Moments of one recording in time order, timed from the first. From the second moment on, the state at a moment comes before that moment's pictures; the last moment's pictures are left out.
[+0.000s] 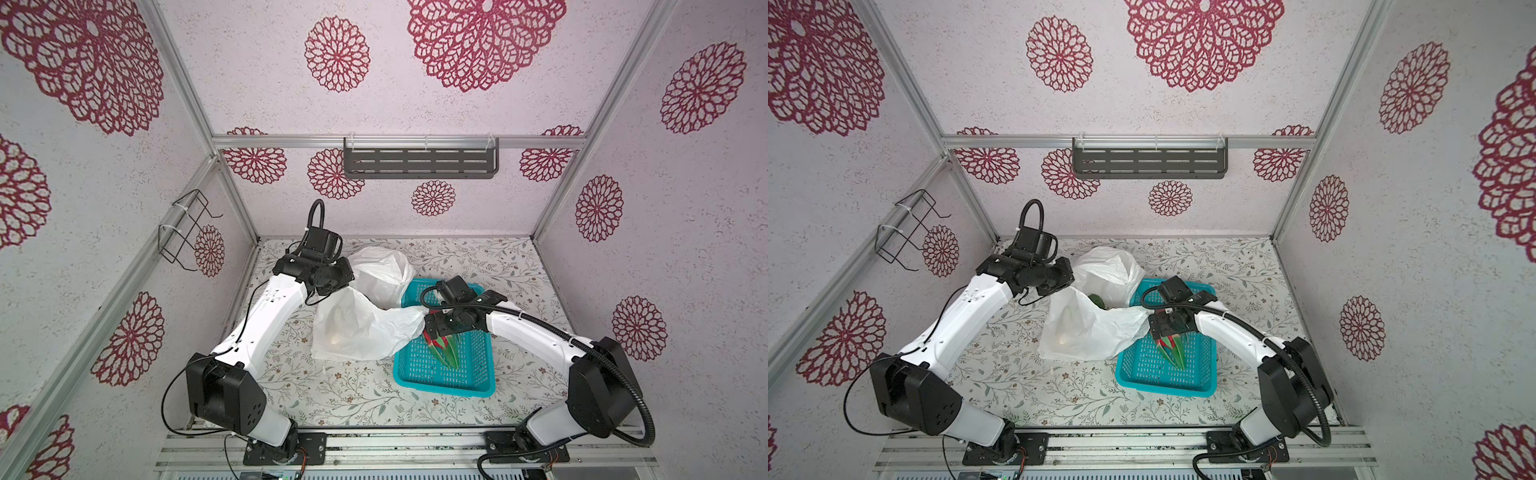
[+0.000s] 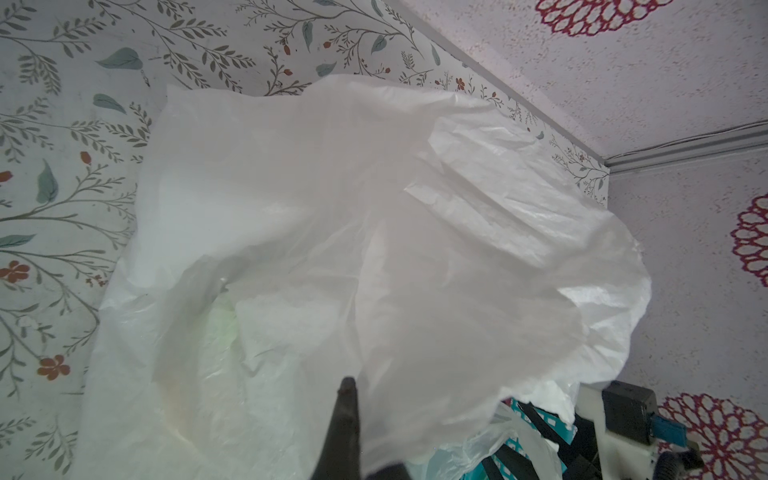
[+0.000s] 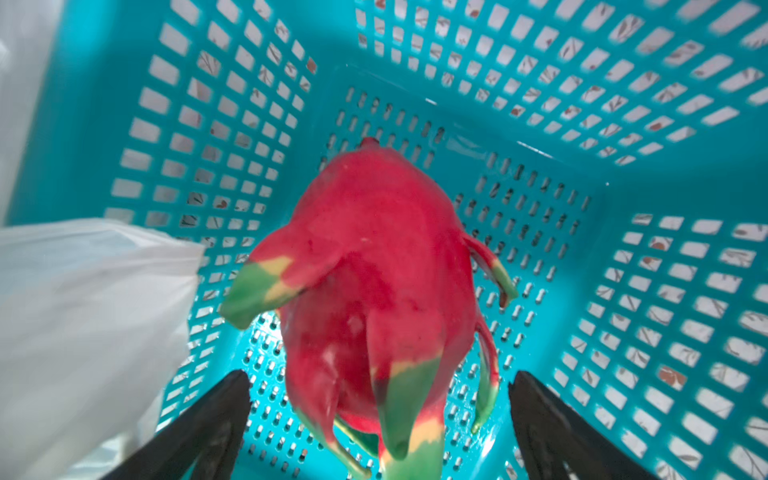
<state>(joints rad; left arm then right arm) -0.33 1.54 1.47 -0.85 0.09 -0.70 0.62 1.52 1.10 -0.73 0.04 0.31</state>
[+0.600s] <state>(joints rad) -0.33 1.52 1.47 -0.87 0.08 -0.70 0.59 1.69 1.14 -0.58 -0.05 0.31</state>
